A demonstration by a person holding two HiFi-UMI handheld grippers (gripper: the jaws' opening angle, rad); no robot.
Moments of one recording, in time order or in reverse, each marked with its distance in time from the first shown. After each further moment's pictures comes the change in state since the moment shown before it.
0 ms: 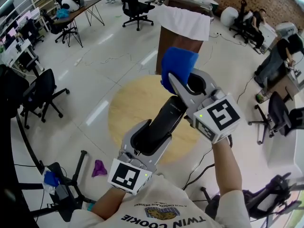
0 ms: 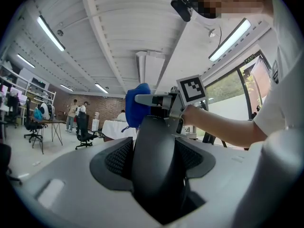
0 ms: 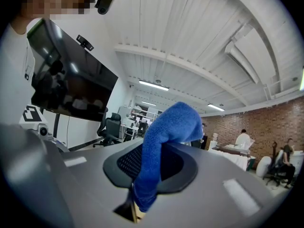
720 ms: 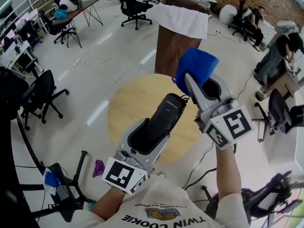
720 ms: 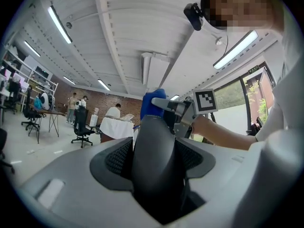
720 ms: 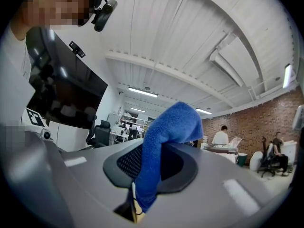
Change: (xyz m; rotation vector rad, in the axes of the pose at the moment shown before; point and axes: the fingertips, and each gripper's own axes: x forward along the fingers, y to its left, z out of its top) left arm 0.000 0.000 0.007 -0.087 -0.016 -0.019; right arm -0.047 -0.029 0.005 0.065 -0.090 -0.133
